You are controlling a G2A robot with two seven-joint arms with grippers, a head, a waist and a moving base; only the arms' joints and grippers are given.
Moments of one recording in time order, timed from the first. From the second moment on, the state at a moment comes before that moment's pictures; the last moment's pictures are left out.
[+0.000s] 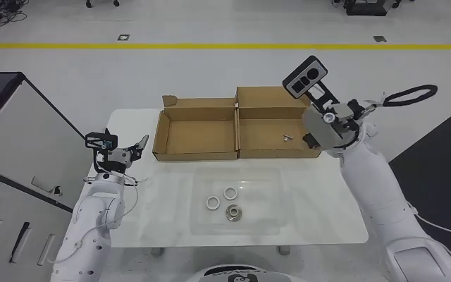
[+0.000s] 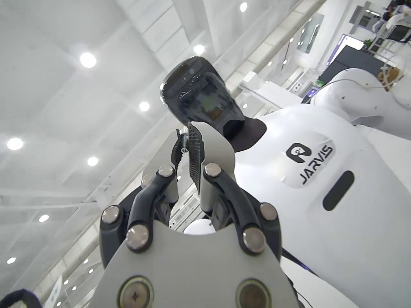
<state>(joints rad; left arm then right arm) 1.73 -1.15 -1.60 -1.80 1.33 0.00 0.00 -1.05 -1.09 1.17 -1.80 1.46 0.22 1.32</state>
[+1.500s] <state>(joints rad) 1.73 -1.15 -1.60 -1.80 1.33 0.00 0.00 -1.13 -1.09 1.32 -1.78 1.36 0.29 1.24</state>
